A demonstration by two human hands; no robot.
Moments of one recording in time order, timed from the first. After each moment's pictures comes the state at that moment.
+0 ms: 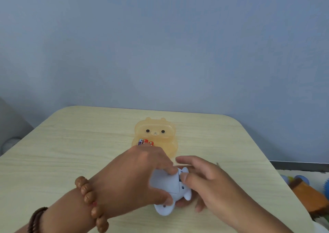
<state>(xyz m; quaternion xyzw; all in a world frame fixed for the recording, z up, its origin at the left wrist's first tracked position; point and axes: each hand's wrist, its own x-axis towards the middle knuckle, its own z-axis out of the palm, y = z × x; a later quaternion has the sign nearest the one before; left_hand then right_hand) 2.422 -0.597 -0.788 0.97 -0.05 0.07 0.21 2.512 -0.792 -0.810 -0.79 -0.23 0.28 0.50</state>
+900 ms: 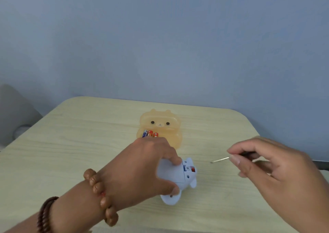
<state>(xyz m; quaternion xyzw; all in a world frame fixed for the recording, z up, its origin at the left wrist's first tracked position) 2.414 -0.611 -0.785 0.97 0.00 0.08 0.24 2.518 -0.855 -0.775 -0.82 -0.36 -0.09 0.43</state>
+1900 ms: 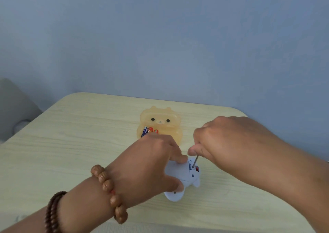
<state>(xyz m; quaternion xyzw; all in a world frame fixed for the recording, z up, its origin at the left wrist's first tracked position) 2.419 -0.622 -0.781 0.98 -0.02 0.06 0.21 2.514 -0.779 -0.716 -0.86 -0.49 0.00 -0.13</state>
